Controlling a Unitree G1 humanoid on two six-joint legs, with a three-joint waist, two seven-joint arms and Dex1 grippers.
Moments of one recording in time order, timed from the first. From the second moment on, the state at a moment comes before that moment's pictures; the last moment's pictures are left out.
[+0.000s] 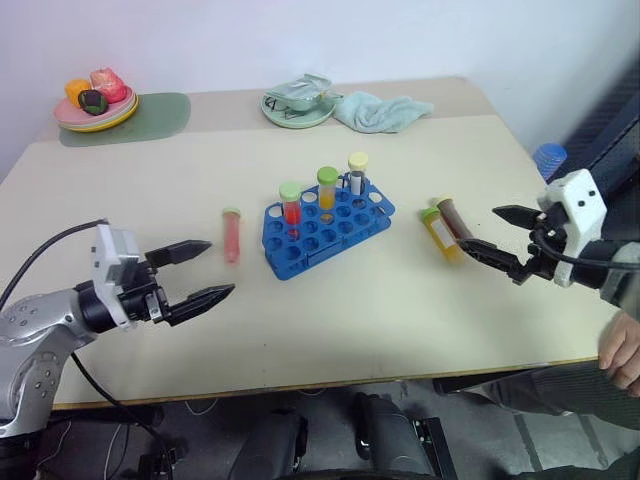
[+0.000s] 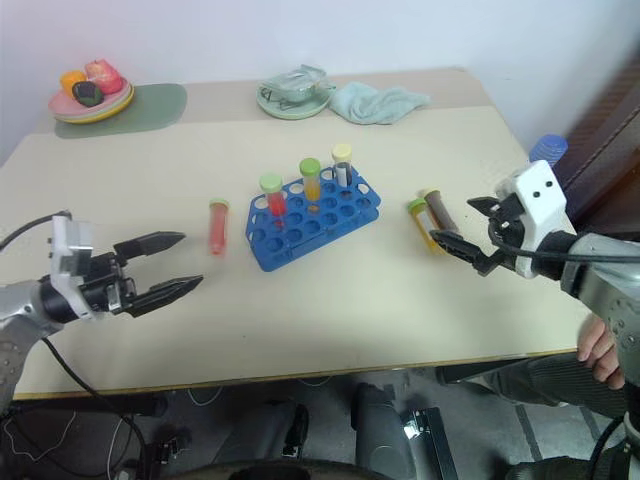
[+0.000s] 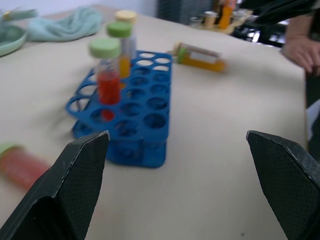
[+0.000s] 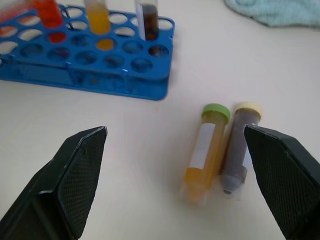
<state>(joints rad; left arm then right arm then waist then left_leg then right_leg) 0.02 0.78 0.36 -0.36 -0.73 0.43 -1.06 -0.25 -0.97 -0.33 -0.39 0.65 0.91 0.66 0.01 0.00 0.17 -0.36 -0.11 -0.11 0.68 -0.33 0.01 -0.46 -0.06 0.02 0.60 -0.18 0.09</state>
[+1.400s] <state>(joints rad) -0.17 0.67 0.06 -0.43 -0.64 0.44 -0.98 -1.17 -0.67 0.19 1.18 -0.04 0.51 0.88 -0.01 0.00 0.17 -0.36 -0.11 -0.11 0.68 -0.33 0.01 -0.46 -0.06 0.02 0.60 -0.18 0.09</state>
